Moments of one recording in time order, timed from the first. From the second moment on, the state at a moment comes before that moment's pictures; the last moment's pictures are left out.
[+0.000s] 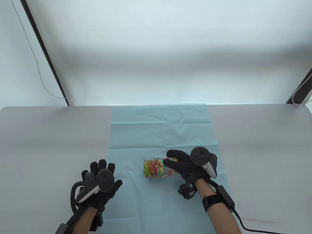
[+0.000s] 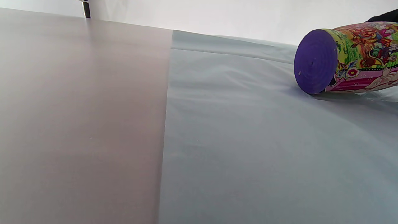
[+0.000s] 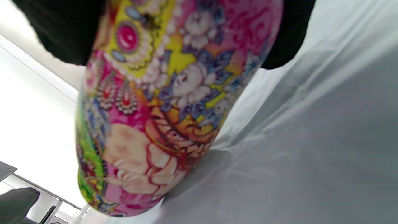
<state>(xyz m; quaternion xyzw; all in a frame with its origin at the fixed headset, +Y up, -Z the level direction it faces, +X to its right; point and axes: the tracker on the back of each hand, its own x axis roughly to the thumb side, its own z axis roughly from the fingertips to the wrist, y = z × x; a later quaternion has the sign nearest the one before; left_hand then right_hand) -0.222 -0.720 -0.307 -0.15 -0.04 0.06 0.99 0.138 -0.767 -0.414 0.13 0.08 0.89 0.42</state>
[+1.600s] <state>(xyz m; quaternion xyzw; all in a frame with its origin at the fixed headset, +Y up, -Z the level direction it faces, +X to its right) -0.216 -0.762 -0.313 -0.32 0.14 -0.02 0.94 0.272 -0.754 -0.332 -0.07 0.24 0.97 -0.02</state>
